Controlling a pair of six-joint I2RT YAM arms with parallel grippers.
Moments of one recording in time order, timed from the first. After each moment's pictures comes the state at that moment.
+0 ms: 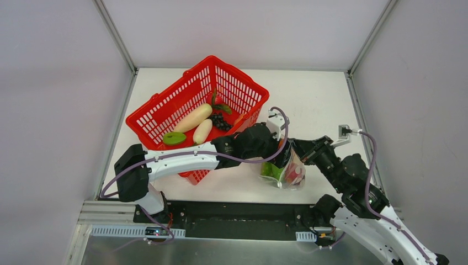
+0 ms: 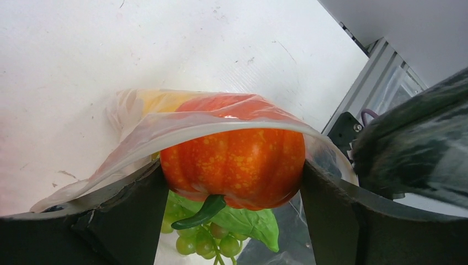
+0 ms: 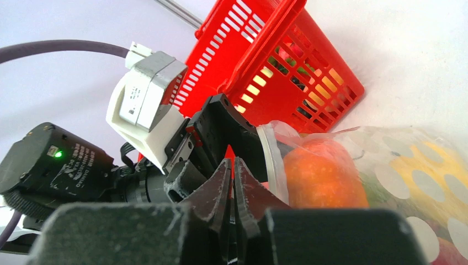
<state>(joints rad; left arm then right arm) -1.19 1.59 1.22 -0.06 -0.10 -0.44 0.79 0.33 0.63 -0.35 0.23 0.90</state>
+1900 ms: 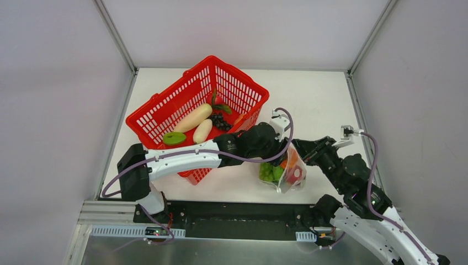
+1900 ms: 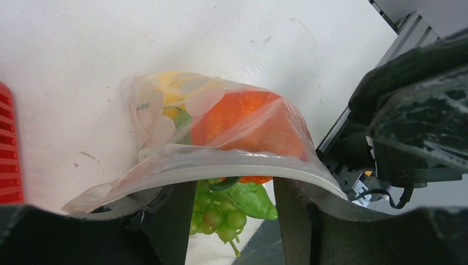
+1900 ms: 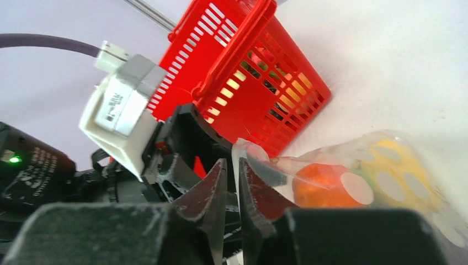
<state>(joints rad) -1.20 1.63 1.33 -0.24 -0.13 -0.41 0.80 0.30 0.63 -0.40 0.31 0.86</state>
